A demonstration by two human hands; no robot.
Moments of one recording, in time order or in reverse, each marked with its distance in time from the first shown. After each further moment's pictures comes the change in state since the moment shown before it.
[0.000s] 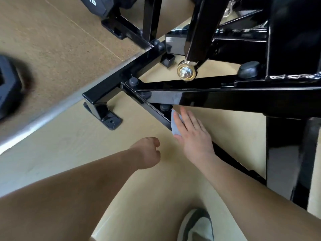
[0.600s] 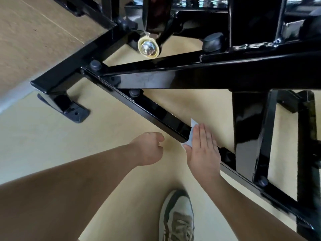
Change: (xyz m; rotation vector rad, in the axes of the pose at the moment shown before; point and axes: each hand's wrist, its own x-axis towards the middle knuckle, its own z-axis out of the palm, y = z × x) left_hand 0.011 0.051 0.045 0.022 -0.112 0.220; right_hand -0.128 0.044 0.010 -0.056 0.063 0.389
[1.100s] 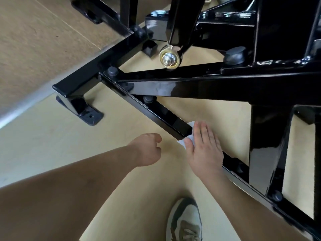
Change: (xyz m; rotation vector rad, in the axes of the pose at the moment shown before) left_hand -0.005 -0.027 -0.023 -0.010 0.025 -0.089; right_hand 0.035 -0.034 -0.017 0.152 -0.089 0.023
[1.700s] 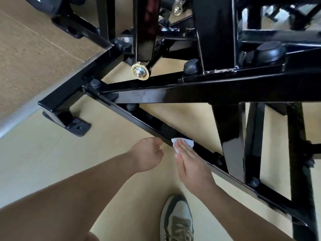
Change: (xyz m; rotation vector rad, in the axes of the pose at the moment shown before) left_hand -0.033 0.055 0.000 -0.106 0.017 0.132; right_hand -0.055 0.008 -0.032 0.364 -0.034 -0.152
